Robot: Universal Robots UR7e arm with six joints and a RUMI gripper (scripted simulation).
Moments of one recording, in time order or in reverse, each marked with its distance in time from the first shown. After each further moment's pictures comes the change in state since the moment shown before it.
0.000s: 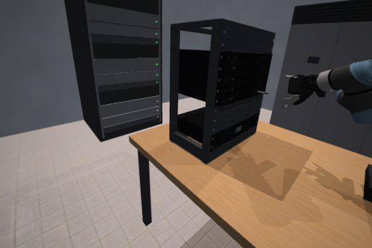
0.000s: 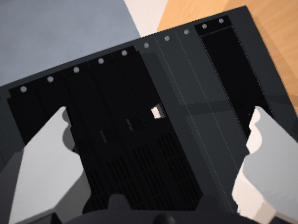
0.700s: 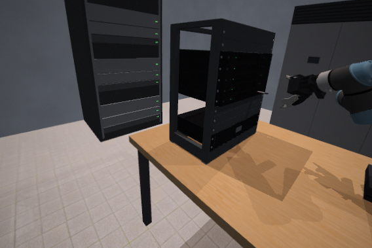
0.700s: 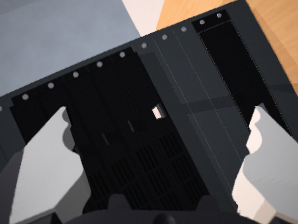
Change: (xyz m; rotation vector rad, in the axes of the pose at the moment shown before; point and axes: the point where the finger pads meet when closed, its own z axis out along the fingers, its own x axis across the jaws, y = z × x) arm 0.003 0.000 0.002 -0.006 0.002 0.063
